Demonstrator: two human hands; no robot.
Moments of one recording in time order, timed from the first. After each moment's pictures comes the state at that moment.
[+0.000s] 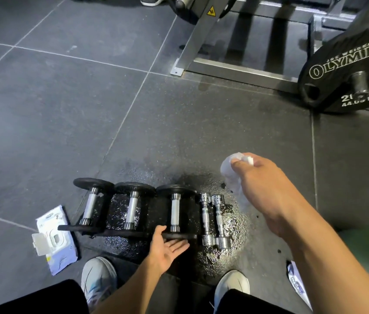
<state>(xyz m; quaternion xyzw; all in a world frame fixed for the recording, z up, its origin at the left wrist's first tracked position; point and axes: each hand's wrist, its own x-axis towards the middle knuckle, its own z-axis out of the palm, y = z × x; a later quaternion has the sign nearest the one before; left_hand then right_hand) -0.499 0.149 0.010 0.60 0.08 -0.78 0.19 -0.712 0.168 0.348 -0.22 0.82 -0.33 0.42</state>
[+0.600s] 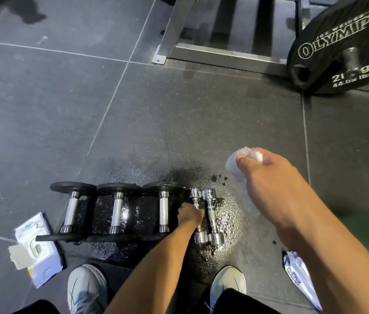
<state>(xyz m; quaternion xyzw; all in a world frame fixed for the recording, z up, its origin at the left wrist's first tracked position) -0.649 0.123 -0.029 0.63 -0.60 -0.45 -0.20 -0.740 0.187 0.336 -0.21 0.85 -0.31 0.38</state>
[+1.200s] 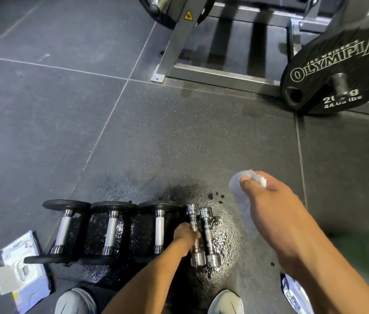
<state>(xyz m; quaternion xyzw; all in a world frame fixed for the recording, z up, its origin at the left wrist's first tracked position) -0.642 0.118 -0.057 0.63 -0.51 -0.56 -0.16 -0.750 0.185 0.329 -0.18 0.84 -0.35 0.37</state>
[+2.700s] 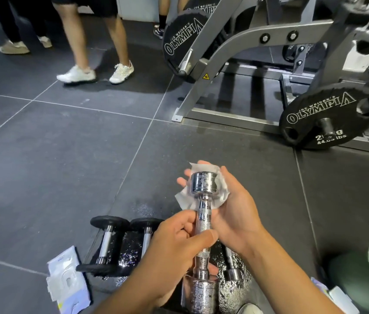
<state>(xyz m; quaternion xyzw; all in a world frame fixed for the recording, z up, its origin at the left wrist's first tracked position) -0.478 0.115 0.367 0.40 -0.53 -0.73 0.16 -0.630 0.132 0.360 -0.03 0.41 -0.71 0.57</state>
